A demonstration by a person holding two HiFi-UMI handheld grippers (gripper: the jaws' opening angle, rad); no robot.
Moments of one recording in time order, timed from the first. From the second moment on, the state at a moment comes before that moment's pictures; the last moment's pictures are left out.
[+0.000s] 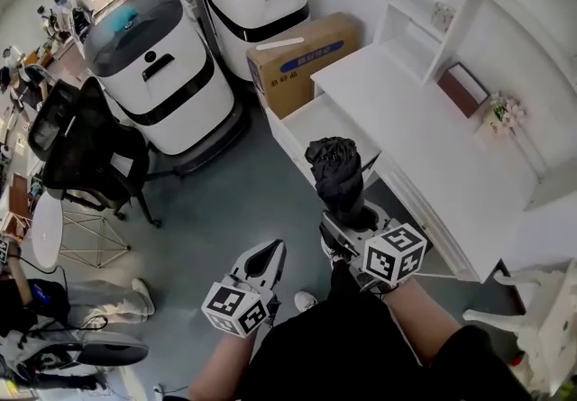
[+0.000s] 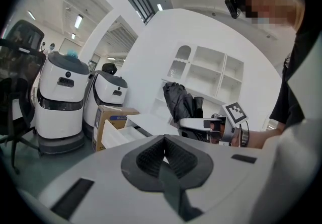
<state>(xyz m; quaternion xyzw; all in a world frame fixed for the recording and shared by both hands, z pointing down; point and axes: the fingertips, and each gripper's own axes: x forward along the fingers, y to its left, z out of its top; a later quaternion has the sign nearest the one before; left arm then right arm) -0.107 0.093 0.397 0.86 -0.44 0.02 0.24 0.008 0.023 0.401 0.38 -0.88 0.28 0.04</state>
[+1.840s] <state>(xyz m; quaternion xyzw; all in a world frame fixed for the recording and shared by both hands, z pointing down) 0.100 0.159 0.382 0.82 -0.52 0.01 0.24 0.187 0.126 0.403 0.25 -0.92 0.30 0.07</state>
